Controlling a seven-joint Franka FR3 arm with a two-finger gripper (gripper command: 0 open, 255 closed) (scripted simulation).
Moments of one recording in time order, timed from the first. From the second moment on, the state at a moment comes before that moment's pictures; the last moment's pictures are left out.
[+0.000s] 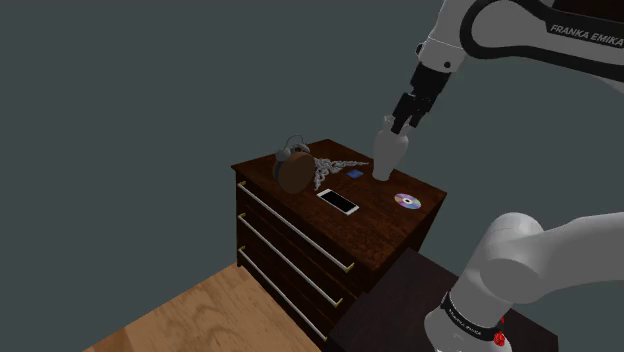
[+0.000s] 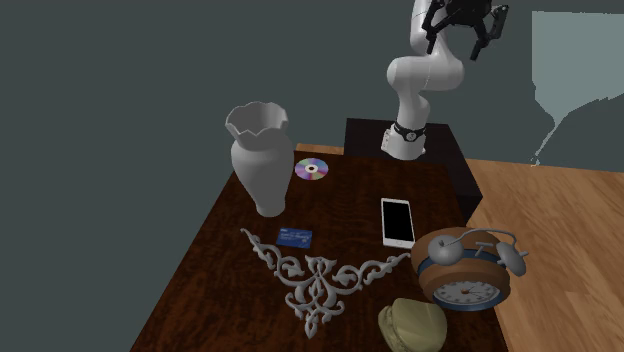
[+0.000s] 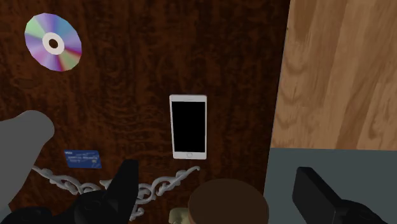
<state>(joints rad) 0.00 -0.81 -0.06 -2.26 -0.12 1.62 0.06</state>
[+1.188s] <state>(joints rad) -0.06 -0.38 -0.29 -2.02 -0.28 1.79 -0.20</state>
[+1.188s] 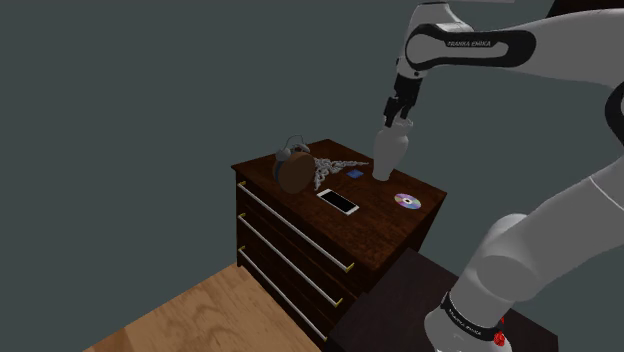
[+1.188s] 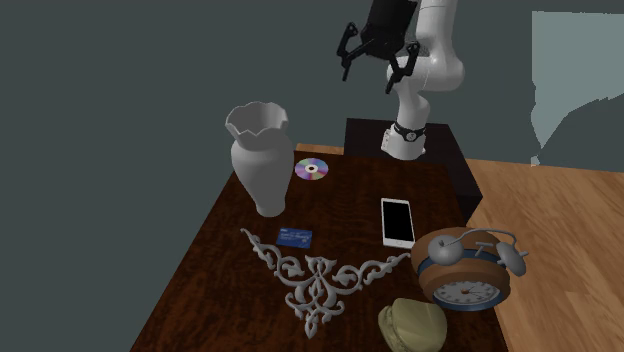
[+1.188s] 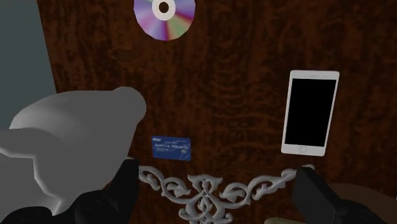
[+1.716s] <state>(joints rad) -0.10 -0.11 -0.39 -1.80 -0.28 1.84 -0.34</state>
